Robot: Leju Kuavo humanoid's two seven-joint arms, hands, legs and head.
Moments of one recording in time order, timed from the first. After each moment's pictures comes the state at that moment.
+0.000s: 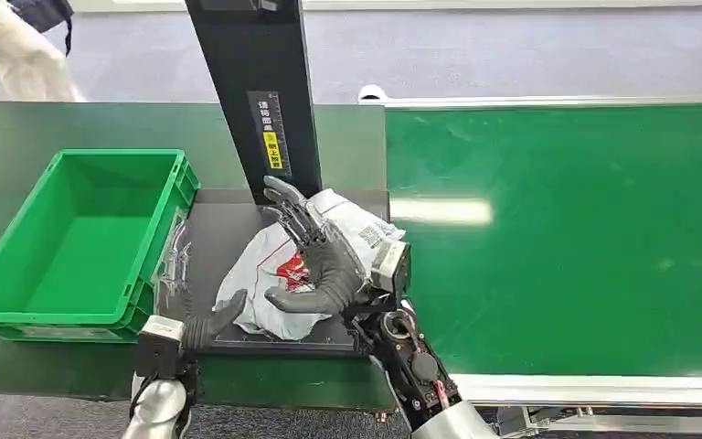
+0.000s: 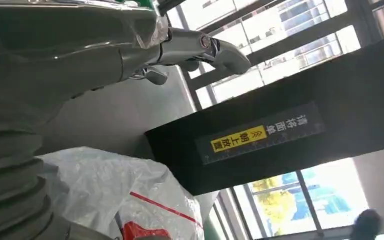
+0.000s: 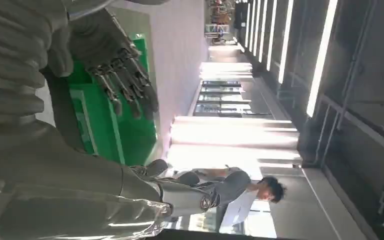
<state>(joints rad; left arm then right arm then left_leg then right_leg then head) -0.09 -0.18 0.01 -1.36 -0.29 0.18 -0.70 -0.49 0.34 0.39 -0.92 -0.03 0.45 -0.70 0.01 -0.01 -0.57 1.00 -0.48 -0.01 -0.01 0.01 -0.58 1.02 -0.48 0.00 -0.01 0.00</state>
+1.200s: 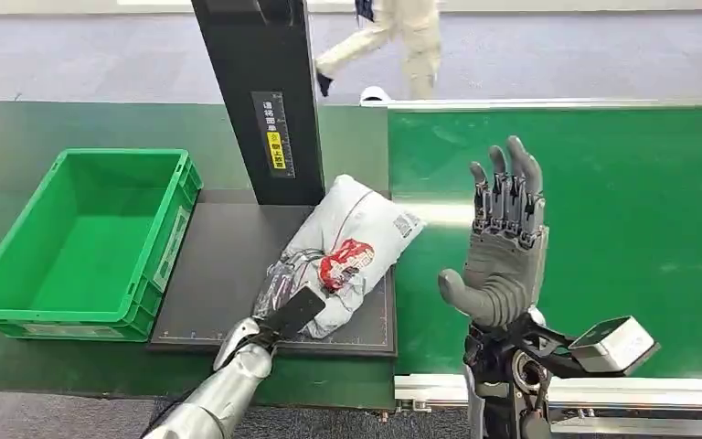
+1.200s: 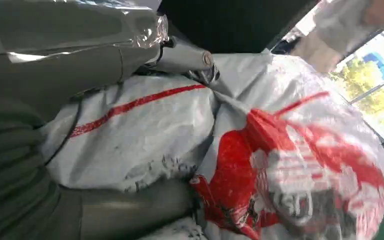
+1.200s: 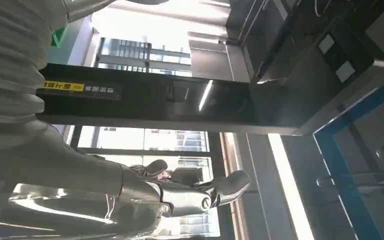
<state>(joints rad) -0.52 -0.30 0.00 -0.51 -0.74 0.29 -0.59 -0.20 0.33 0.02 -1.61 -0.01 0.41 -0.70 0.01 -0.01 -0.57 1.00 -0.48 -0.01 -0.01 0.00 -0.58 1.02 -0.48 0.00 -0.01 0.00</state>
